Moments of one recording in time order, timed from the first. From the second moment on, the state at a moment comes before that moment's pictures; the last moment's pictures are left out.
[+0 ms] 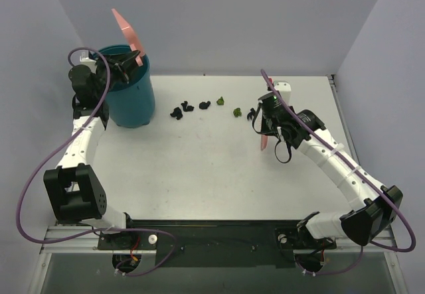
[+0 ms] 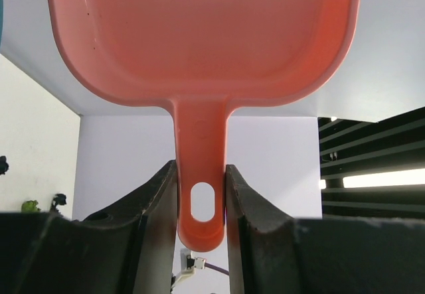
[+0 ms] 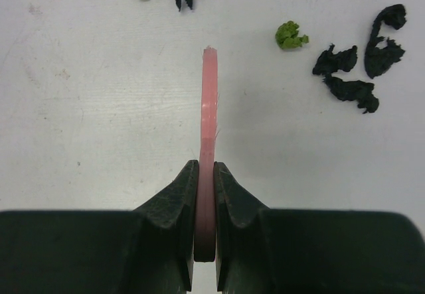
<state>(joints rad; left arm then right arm) 0.13 1.52 1.26 0.39 0.57 -1.74 0.58 1.34 1.33 -0.85 0.44 0.44</state>
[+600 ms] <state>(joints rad) -0.28 1.41 1.35 -0.16 0.51 -1.08 0.27 1.33 1.31 -0.82 0.76 0.24</state>
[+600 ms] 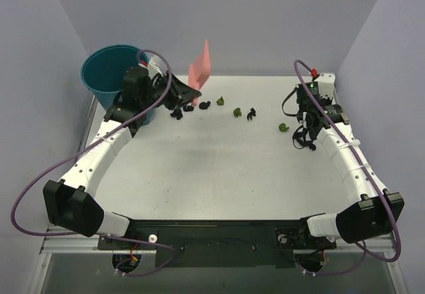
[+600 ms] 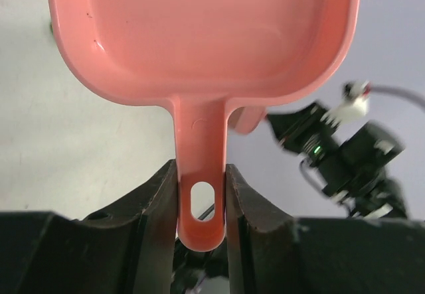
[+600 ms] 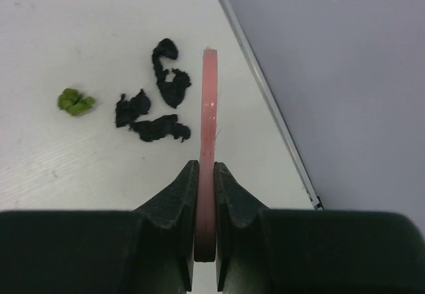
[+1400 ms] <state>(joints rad) -0.63 1.29 1.13 -0.71 0.14 -0.48 0.07 1.86 1.52 -0.61 0.67 -0.15</state>
